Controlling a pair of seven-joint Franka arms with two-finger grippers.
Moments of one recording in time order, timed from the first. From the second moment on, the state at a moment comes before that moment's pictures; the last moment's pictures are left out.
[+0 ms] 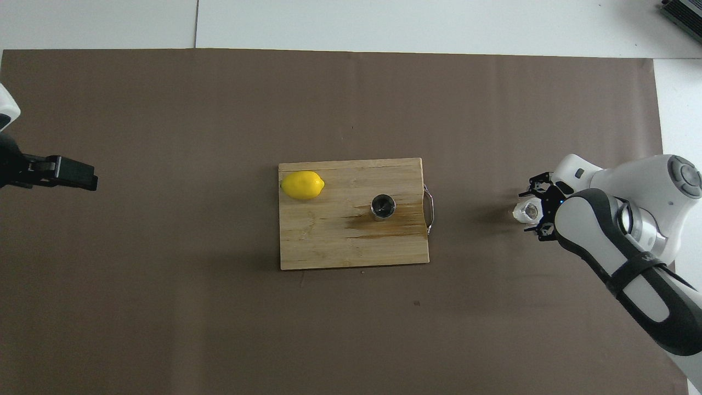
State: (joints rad) left arm 0.06 -0.03 -0.12 -1.63 -0.01 1.60 0.04; right arm -0.14 0.22 0.05 -2.17 0.30 2.32 -1.92
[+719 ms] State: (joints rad) left arm 0.06 -0.03 -0.12 -1.63 -0.01 1.60 0.04; right arm -0.14 0.11 0.06 -2.06 0.22 2.18 -1.65
